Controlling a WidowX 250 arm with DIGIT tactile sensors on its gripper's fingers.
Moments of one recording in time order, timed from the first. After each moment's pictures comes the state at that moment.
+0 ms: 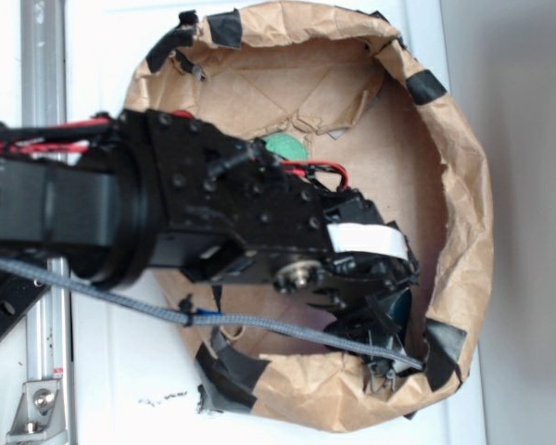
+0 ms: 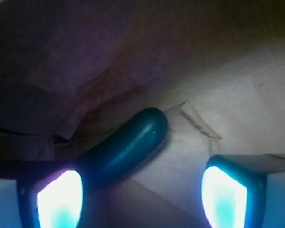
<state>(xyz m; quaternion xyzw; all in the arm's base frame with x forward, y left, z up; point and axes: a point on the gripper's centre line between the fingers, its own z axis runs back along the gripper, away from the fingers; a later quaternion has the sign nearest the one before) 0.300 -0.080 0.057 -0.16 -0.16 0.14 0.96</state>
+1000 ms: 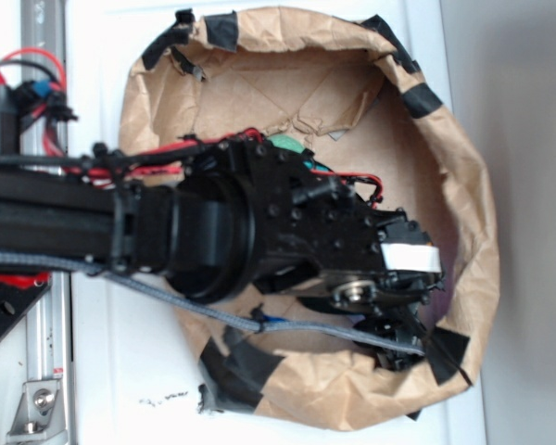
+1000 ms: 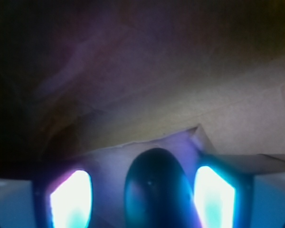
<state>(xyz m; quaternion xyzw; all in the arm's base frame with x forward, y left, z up) 0.307 -0.085 0.027 -0.13 -0.12 0.12 0.98</state>
